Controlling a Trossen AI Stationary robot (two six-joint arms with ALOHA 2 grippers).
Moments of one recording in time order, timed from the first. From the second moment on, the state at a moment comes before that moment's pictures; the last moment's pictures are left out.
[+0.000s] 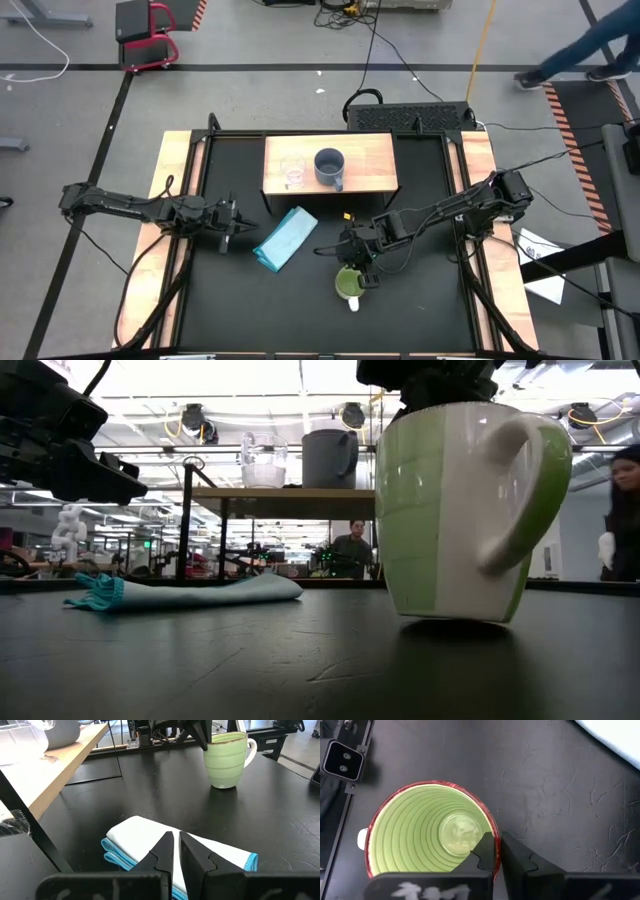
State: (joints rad) left arm -0.10 0.36 0.03 0.07 0.00 0.09; right arm 0.26 1.69 1.20 -0.54 -0.15 0.15
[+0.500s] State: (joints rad) left arm -0.10 0.36 0.03 0.07 0.00 0.10; right arm 0.26 1.69 1.35 -0.68 -0.11 0.12
